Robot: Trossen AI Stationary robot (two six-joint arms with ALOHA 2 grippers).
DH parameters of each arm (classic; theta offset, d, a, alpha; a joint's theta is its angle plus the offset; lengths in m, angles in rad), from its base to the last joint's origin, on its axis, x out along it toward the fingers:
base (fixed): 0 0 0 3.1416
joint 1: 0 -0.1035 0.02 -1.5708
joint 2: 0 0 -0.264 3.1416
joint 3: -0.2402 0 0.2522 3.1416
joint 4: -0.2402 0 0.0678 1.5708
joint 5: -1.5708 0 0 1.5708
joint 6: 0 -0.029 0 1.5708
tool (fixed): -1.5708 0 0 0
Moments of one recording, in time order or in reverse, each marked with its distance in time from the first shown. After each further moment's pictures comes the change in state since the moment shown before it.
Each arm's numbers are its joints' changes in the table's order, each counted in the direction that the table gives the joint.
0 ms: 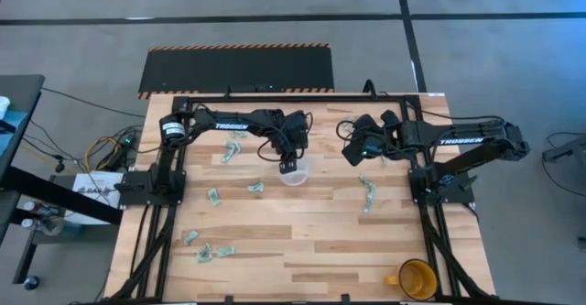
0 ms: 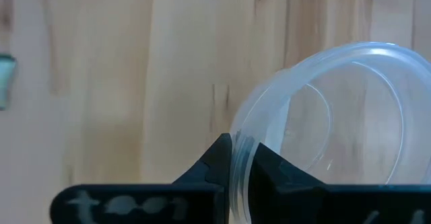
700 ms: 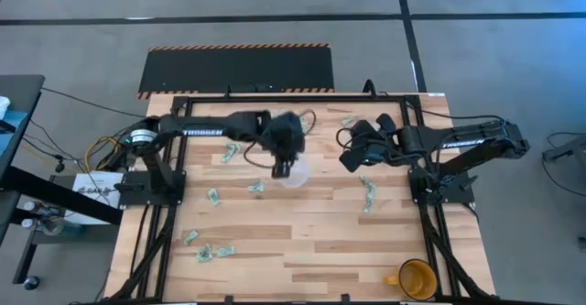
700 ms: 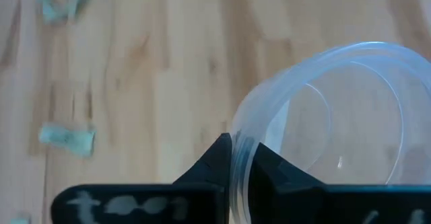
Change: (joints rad) left arm 0.116 0.248 0.000 -0.019 -0.167 -0.080; right arm -0.070 0.000 -0.009 0.061 0.031 0.021
